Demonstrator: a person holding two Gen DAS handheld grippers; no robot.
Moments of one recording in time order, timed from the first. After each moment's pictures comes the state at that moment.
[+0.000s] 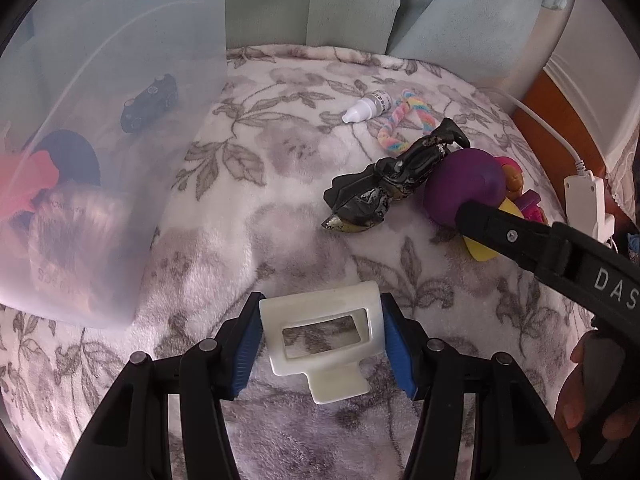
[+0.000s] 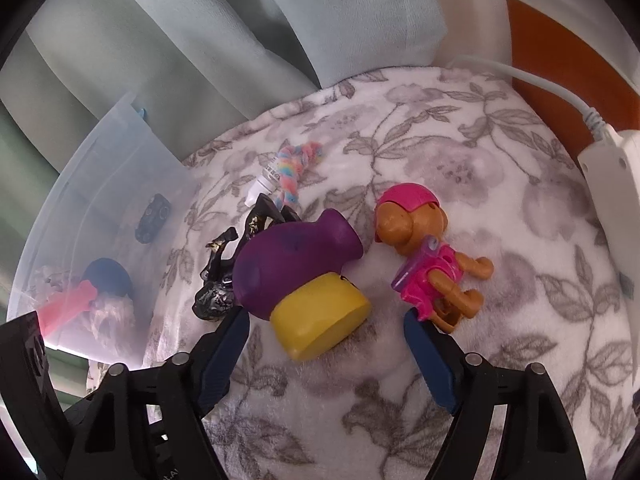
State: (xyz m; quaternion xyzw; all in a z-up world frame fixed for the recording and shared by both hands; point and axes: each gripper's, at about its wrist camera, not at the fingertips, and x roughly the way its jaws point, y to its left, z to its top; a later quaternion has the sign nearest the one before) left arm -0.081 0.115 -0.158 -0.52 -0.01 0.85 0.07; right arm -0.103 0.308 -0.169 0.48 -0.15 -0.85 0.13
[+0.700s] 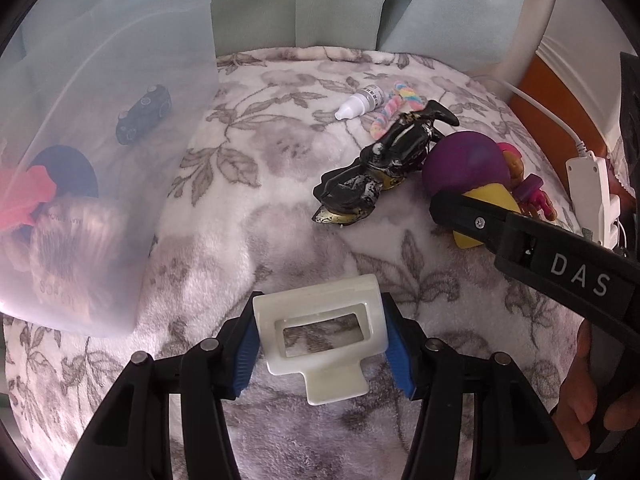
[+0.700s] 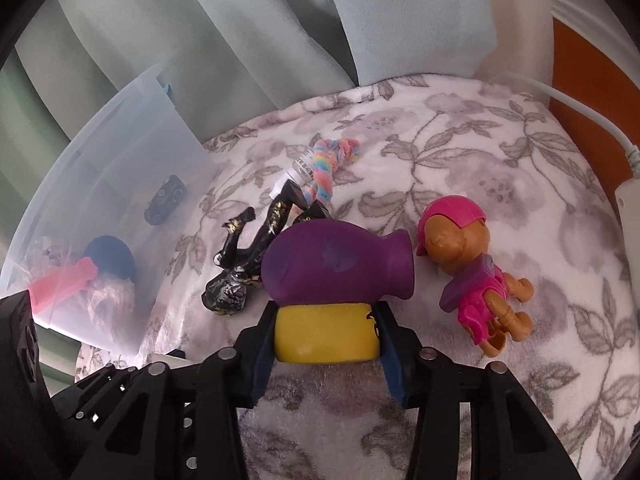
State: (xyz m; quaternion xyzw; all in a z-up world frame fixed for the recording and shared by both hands) left arm -0.076 0.116 -0.160 -0.52 0.02 0.85 0.08; right arm -0.104 0.292 -0.167 0.48 -0.12 -0.86 0.16
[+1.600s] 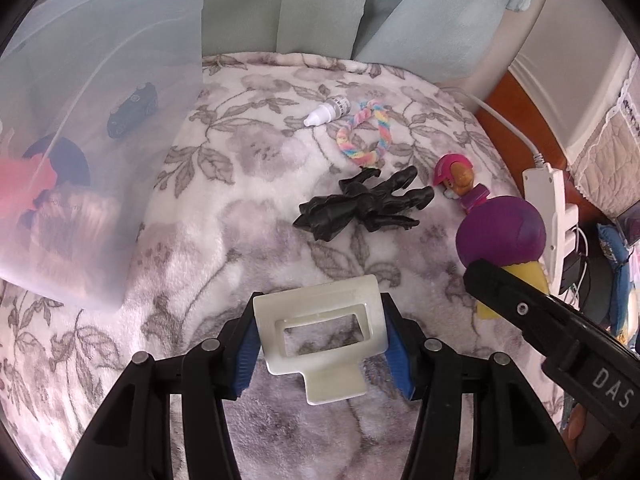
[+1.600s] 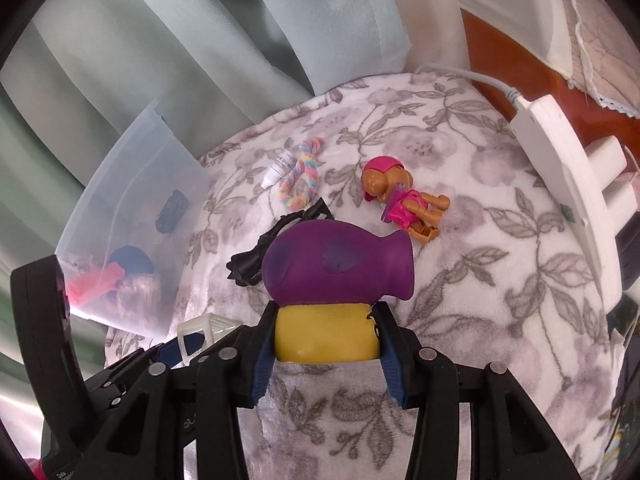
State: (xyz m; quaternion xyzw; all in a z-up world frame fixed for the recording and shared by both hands) left arm -0.065 0.118 -0.129 -0.52 -0.03 0.84 0.13; right arm -0.043 0.313 -0.127 0.47 -0.17 -0.86 0.09
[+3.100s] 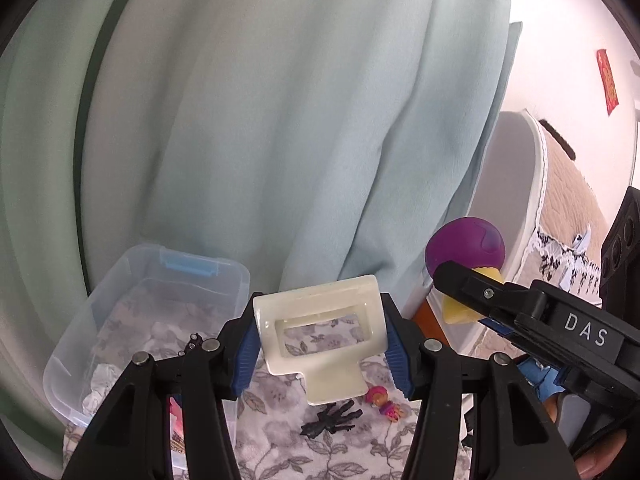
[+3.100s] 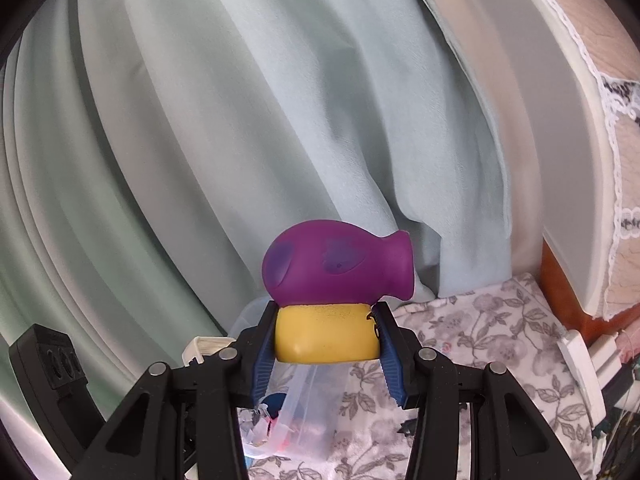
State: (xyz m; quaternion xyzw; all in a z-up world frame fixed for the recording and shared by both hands) left arm -0.039 0.023 0.100 -0.22 -0.10 0.95 0.17; right arm -0.023 0.238 0.106 0.24 -0.19 -0.94 0.16
